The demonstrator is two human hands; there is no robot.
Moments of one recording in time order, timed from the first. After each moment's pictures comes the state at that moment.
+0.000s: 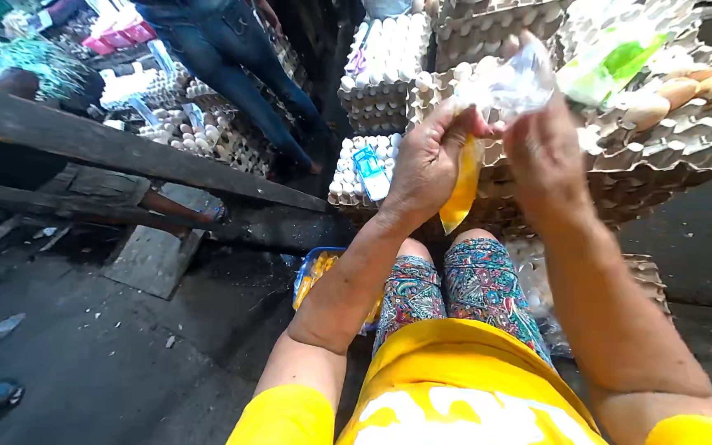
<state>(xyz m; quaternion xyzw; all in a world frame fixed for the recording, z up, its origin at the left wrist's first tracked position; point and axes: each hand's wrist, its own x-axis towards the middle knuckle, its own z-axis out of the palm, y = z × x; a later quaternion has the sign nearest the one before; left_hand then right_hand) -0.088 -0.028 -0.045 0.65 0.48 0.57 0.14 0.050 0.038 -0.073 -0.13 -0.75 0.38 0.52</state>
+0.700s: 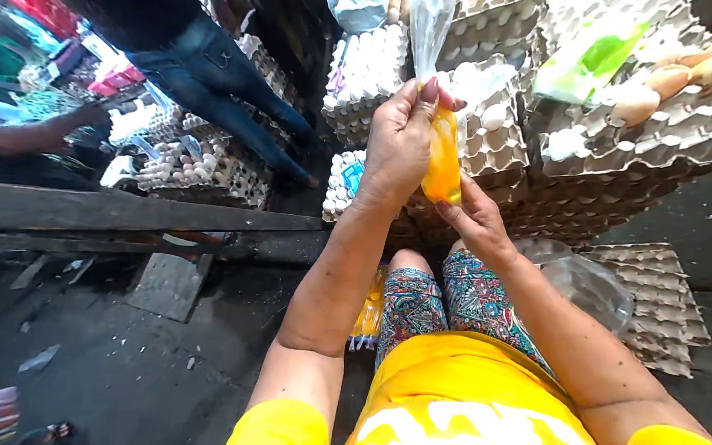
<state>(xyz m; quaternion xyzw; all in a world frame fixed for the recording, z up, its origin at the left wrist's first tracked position) -0.085 0.025 -0.016 0.58 0.53 0.57 0.23 0.032 0.053 -0.180 -0.09 -0.67 0.53 0.51</state>
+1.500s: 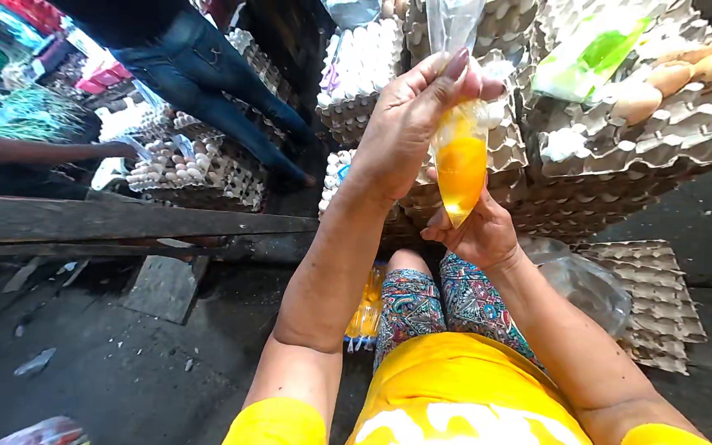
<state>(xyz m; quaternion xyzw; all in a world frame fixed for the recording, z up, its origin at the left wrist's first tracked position) -0.083 0.035 0.002 0.58 0.42 0.56 0.41 0.032 0.059 -0.183 0.10 -0.29 0.89 0.35</state>
